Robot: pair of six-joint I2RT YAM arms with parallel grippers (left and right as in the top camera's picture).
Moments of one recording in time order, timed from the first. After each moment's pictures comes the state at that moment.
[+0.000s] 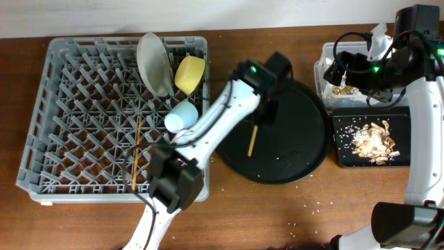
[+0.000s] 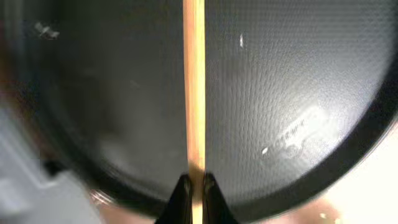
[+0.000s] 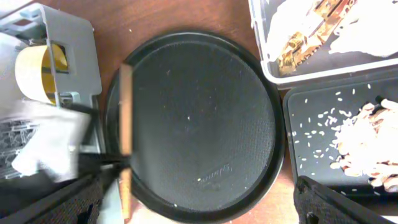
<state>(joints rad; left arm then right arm) -0.72 2.35 2.34 -1.40 0.05 -0.42 -0.16 1.71 1.93 -1.38 -0.31 0.16</state>
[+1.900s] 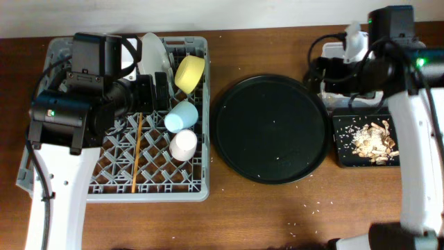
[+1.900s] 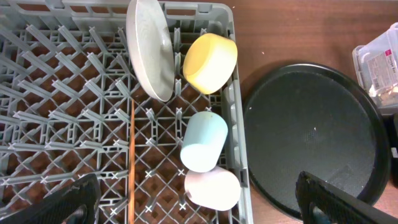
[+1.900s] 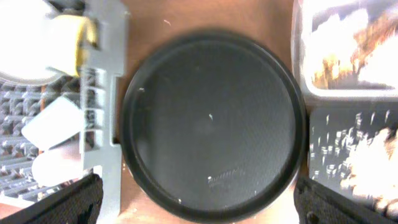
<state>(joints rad) -0.20 1.47 1.86 -1.26 0.01 -0.17 0.04 1.59 1.92 -1.34 -0.21 0.13</state>
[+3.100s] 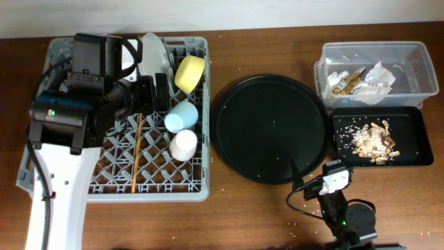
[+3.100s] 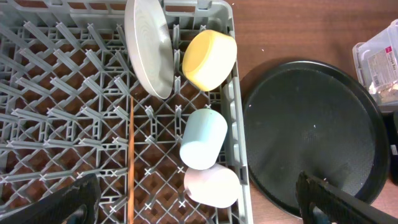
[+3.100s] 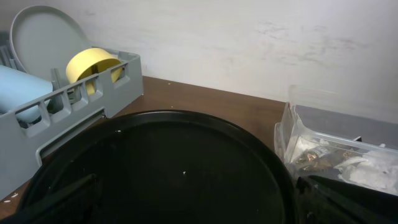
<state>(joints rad) -0.20 1.47 1.86 -1.26 0.02 -0.17 0.19 0.01 0.01 -0.07 -0.05 -0.09</state>
